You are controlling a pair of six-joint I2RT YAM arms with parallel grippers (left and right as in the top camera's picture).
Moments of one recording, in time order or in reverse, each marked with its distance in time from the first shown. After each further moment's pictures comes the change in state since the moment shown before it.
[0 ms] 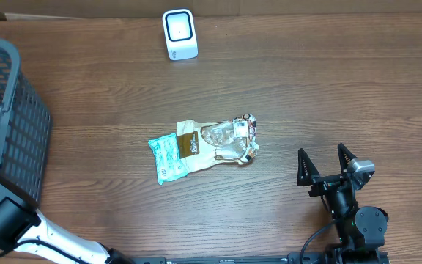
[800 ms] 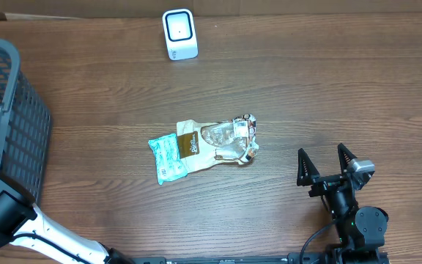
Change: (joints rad) left arm -0.002 0.068 0.082 -0.206 -0.006 -0.088; right arm 0.000 0.000 0.000 0.000 0.000 0.000
